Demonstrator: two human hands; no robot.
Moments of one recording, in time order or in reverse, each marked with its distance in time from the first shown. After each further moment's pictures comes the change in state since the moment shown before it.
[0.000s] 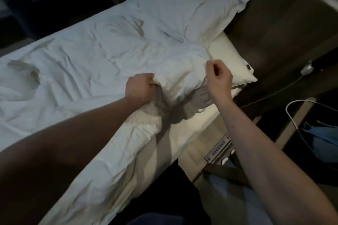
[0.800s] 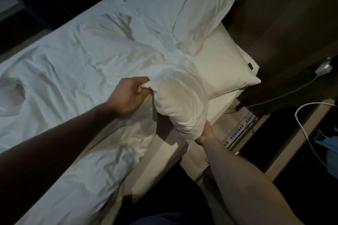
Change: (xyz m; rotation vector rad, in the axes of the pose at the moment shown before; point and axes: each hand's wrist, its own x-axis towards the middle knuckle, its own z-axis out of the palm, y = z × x) left_hand 0.078 0.067 0.009 -0.214 -0.227 0.209; right_hand 0.016 0.174 -0.013 0.892 -0.150 1.398
